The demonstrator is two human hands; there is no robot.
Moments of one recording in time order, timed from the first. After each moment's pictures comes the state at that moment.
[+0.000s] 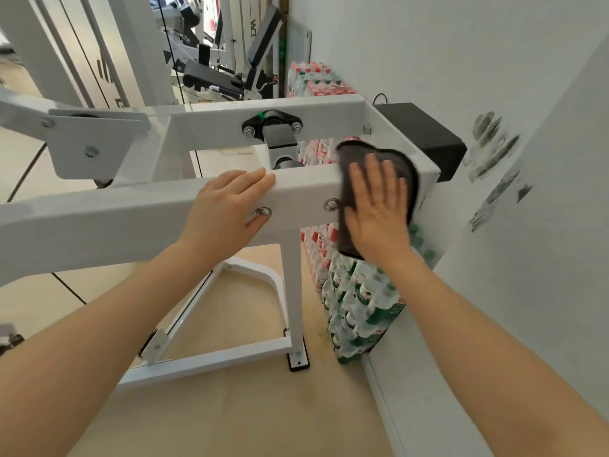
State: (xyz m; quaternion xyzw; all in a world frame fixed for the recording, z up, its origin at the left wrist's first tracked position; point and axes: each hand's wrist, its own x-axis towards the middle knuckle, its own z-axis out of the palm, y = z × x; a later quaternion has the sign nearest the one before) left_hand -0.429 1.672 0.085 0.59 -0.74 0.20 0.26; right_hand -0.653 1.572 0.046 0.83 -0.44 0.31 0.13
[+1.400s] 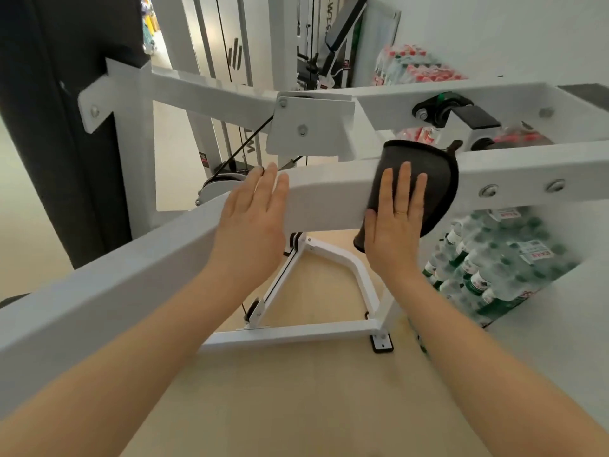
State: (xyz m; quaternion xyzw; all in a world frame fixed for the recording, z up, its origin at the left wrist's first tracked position) left_hand -0.215 1.854 0.073 0.73 -0.64 0.18 0.16; right_hand -0.380 1.729 0.015 0.80 -0.45 0.39 0.09
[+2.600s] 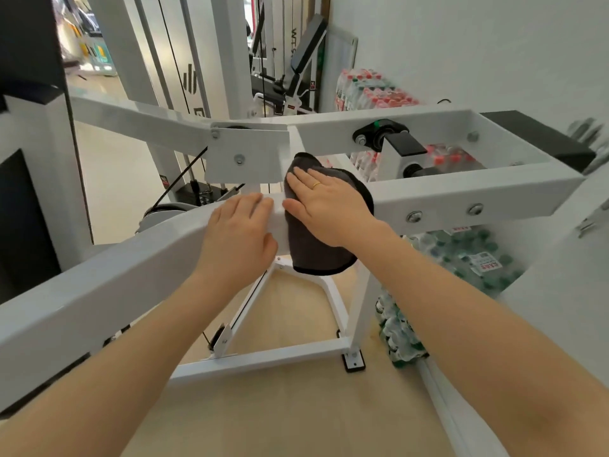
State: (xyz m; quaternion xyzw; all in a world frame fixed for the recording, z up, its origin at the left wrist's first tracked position) left_hand -0.265 1.787 0.087 0.72 -0.66 0.11 0.19; right_hand -0.389 1.673 0.105 0.93 -0.35 0.06 0.05
